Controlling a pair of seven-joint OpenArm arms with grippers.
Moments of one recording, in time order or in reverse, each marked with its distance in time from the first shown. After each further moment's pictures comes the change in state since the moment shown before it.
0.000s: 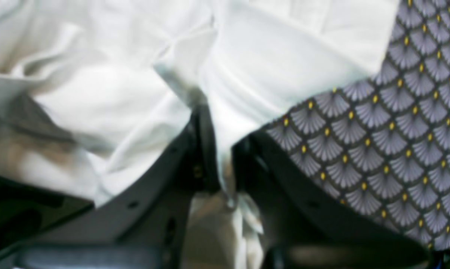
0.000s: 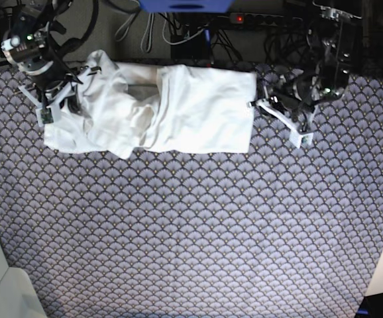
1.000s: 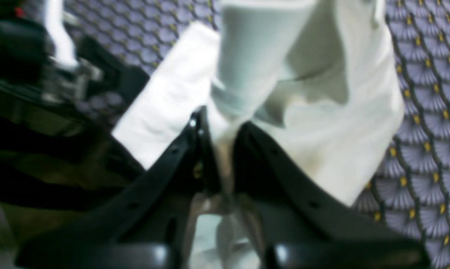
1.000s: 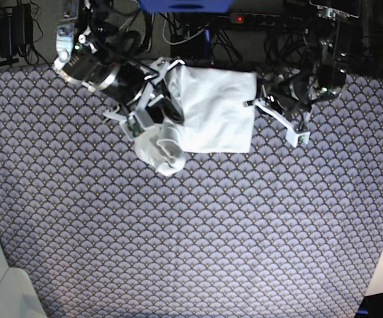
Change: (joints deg) left arm 0.1 1.2 -0.2 0.0 0.1 0.2 0.3; right arm 1.1 2.4 -30.4 1.6 13.8 -0.5 -0.2
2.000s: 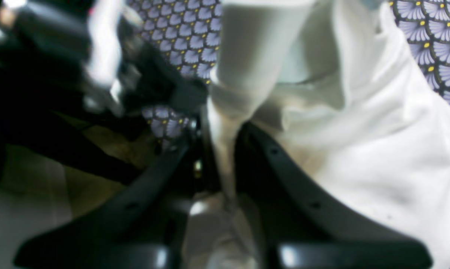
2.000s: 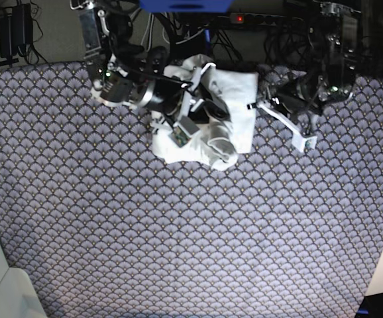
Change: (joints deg) left arm 0.9 0.3 -4.8 8.9 0.0 0.3 7.2; right arm 9.3 1.6 -12.2 -13.8 4.9 0.0 0.2
